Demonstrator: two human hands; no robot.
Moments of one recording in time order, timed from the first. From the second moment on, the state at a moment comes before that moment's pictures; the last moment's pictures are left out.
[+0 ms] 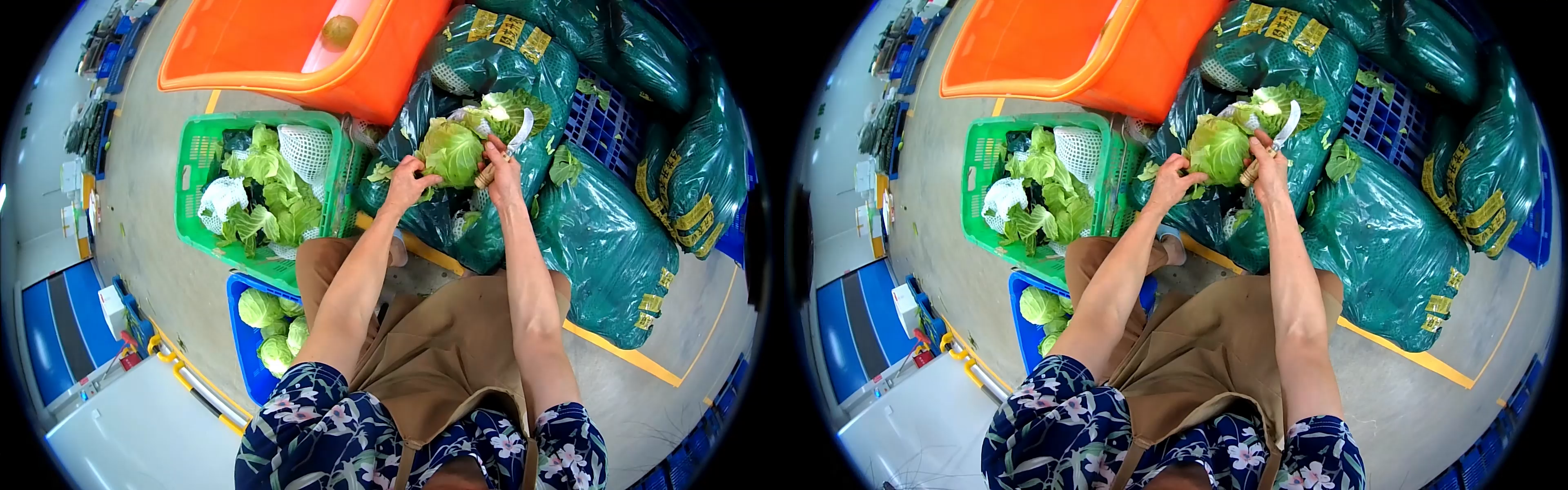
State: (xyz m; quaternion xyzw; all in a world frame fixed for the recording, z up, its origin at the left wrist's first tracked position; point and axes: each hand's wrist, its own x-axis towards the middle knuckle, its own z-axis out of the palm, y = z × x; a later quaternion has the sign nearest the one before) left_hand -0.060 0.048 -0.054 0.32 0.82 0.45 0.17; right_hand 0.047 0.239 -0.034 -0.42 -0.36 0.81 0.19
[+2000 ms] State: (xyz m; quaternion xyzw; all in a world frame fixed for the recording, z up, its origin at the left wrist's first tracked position) left_hand 0.016 0.069 -0.057 0.27 0.91 0.25 0.20; right_hand 0.115 0.159 -0.035 -0.44 -0.78 0.41 0.16
